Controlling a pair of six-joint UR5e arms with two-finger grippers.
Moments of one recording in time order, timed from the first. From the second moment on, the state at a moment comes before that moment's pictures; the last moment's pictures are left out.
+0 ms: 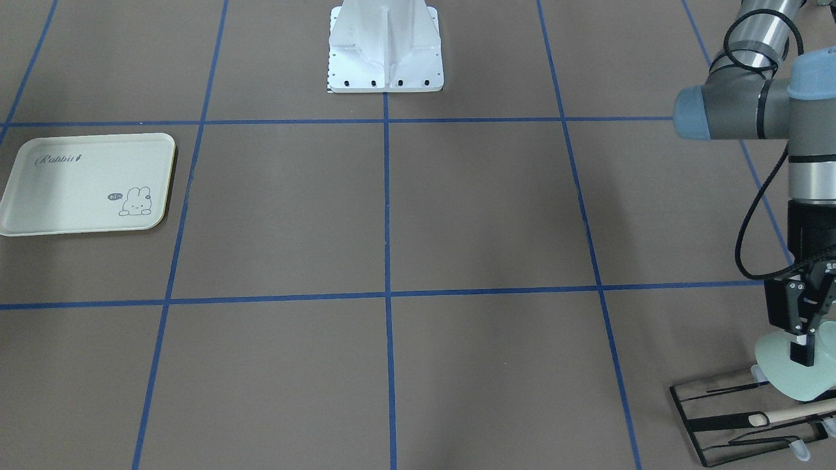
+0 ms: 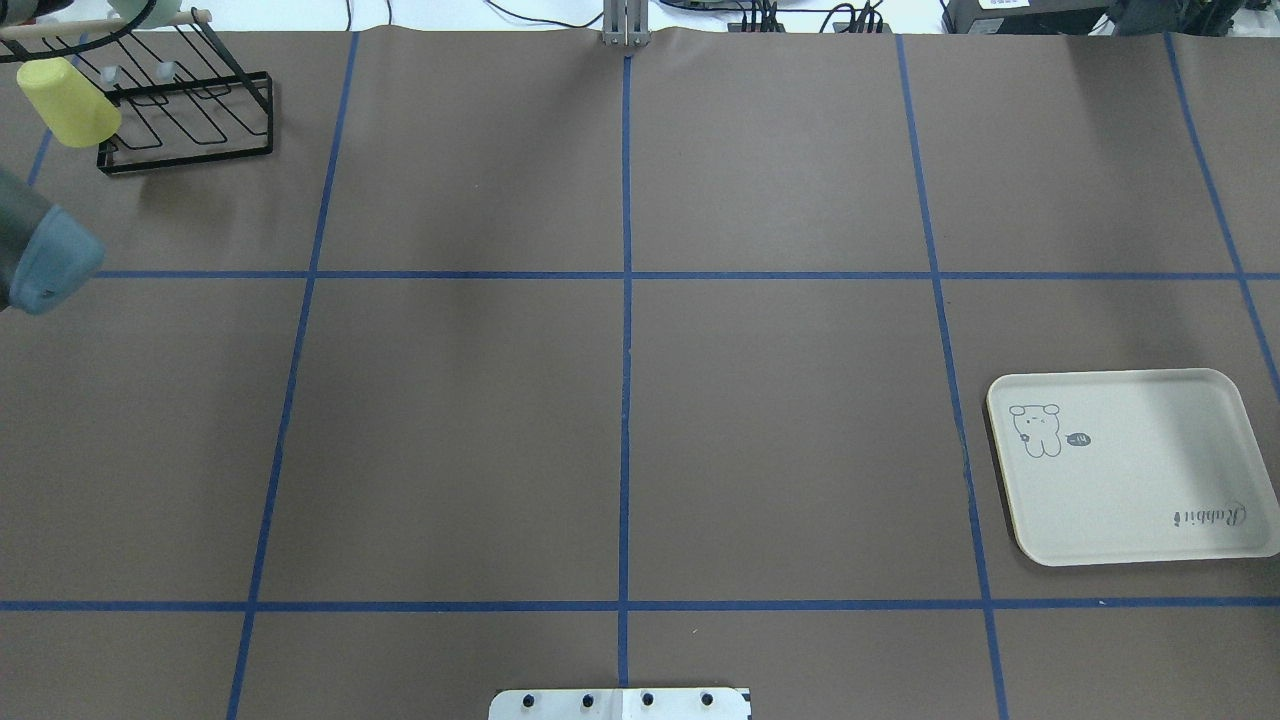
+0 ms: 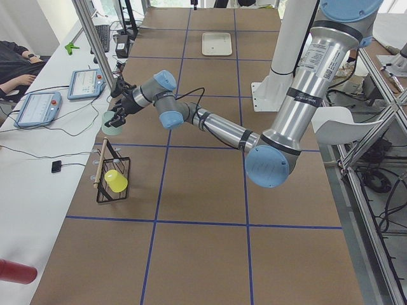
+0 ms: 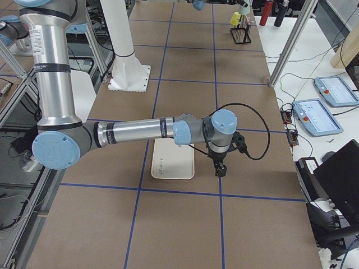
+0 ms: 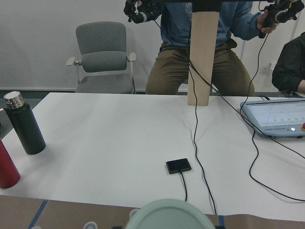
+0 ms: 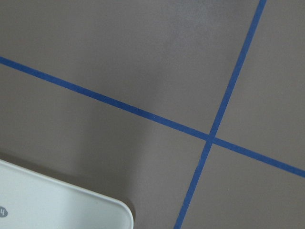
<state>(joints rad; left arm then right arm) -1.10 -1.96 -1.58 -2.29 -1.47 -1.05 1.47 -1.50 1.64 -1.46 2.32 -0.07</state>
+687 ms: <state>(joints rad) -0.95 -1.97 -1.64 -2.30 -1.47 -1.59 1.33 -1.41 1.63 -1.01 2.42 0.66</state>
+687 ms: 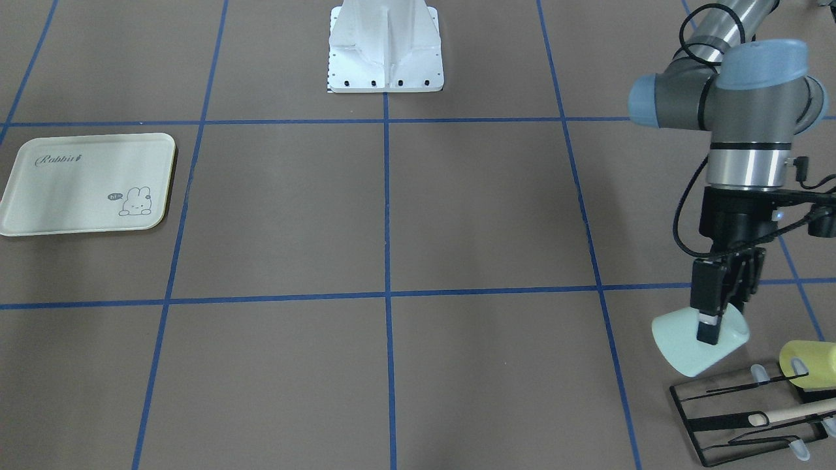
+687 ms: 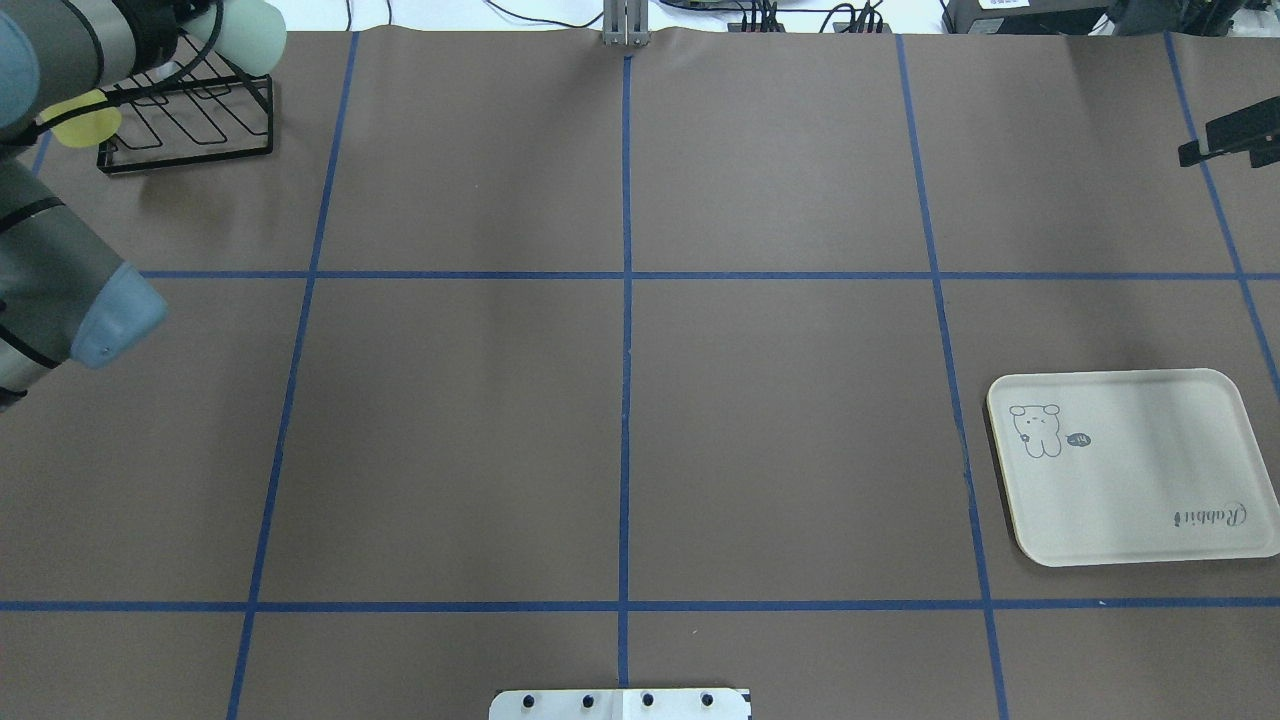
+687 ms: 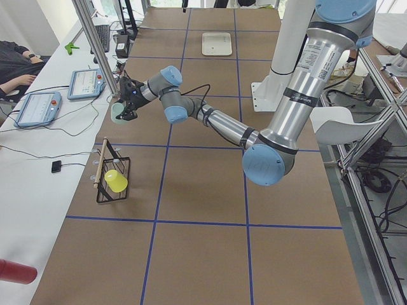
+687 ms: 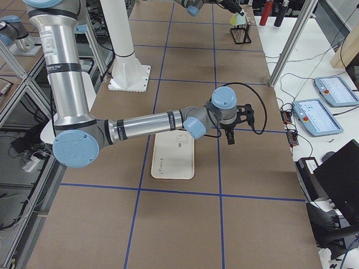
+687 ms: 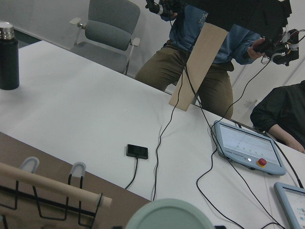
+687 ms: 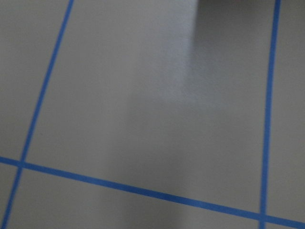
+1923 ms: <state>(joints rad) -0.70 -2.01 -1.93 -2.30 -1.76 -2.55 0.97 -1.12 1.73 -0.58 2.42 1.54</state>
